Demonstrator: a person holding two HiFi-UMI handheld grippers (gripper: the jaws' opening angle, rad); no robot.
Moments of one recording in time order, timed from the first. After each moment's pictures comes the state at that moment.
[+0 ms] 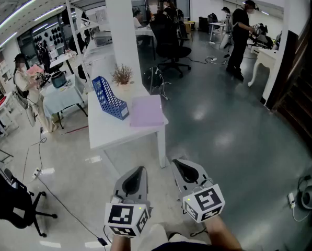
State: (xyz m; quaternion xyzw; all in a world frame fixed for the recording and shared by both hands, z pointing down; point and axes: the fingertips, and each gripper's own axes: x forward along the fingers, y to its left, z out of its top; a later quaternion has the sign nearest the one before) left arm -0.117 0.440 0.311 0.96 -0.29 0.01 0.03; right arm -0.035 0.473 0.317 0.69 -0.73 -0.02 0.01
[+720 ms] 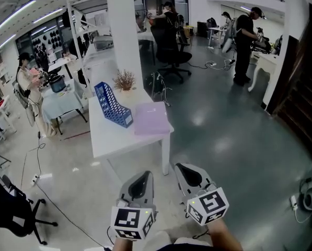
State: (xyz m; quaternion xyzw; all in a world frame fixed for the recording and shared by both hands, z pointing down) left arm -0.125 0.392 0.318 0.96 -0.27 0.01 0.03; right arm -0.049 0.423 0.318 0.70 -0.72 -0.01 0.00
